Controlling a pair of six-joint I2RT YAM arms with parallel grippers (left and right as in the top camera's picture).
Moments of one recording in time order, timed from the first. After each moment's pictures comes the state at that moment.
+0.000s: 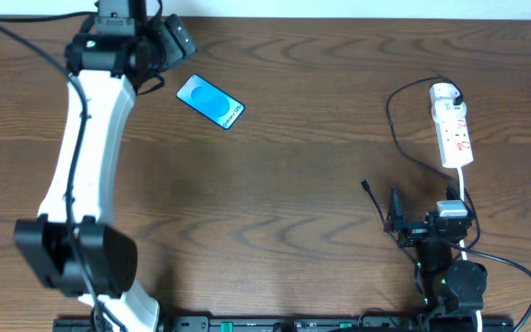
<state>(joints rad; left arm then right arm) -0.07 1.84 1.83 -0.89 0.02 -0.63 0.04 0.02 0.01 -0.07 0.00 -0.01</state>
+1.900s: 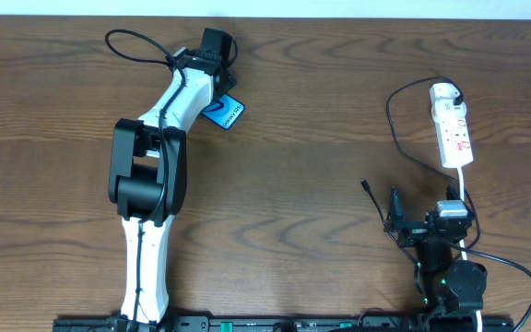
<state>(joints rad) -0.22 2.36 1.84 -0.67 -0.30 -0.94 0.04 0.02 0.01 -0.07 0.00 -0.01</state>
